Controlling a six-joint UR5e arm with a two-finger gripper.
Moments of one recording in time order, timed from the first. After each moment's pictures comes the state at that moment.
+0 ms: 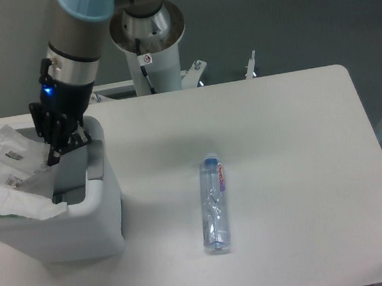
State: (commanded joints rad) arm 2.14 -1.61 -1.73 -0.97 1.12 0.87
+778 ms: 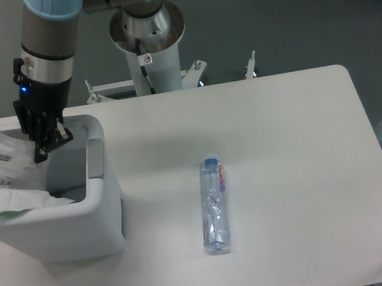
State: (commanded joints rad) arm 2.10 -1.57 -1.73 -0.97 1.18 0.79
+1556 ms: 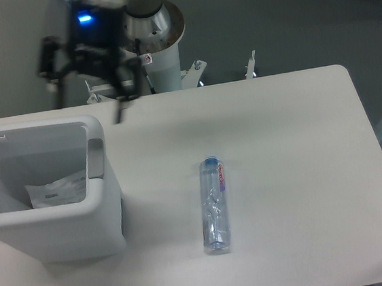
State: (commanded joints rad) arm 2.60 -1.52 -1.68 -0.97 1.01 0.42
